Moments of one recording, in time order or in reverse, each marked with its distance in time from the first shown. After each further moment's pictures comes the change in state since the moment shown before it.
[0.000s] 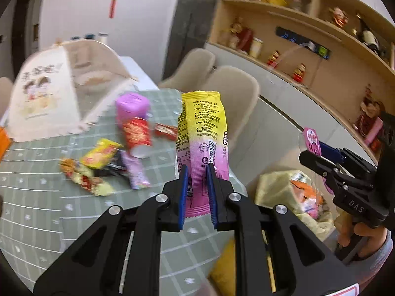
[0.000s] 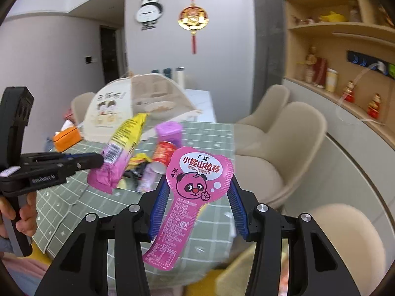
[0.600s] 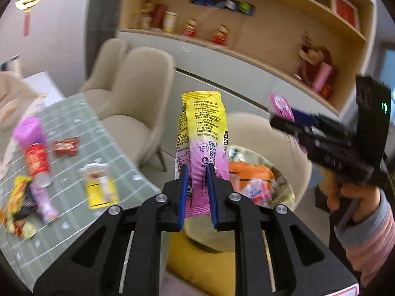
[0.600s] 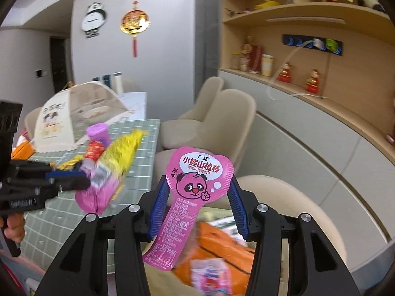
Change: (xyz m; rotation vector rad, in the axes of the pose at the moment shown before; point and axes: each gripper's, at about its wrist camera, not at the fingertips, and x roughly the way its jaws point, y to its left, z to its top) left arm 0.078 -0.138 -0.005 0.318 0.121 -0.349; right arm -0.049 -0.117 -0.040 0.139 -0.009 -0.296
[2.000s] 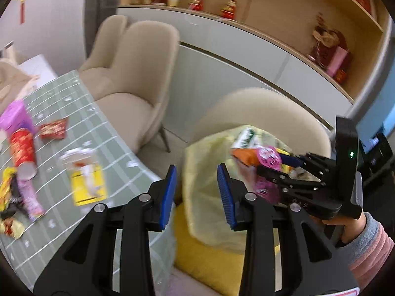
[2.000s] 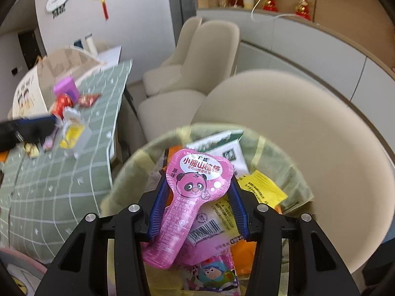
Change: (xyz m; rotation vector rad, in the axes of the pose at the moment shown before) left arm 0.045 0.024 -0.014 -0.062 0.108 0.084; right arm 0.092 -0.017 -0.097 0.091 0.337 -0.009
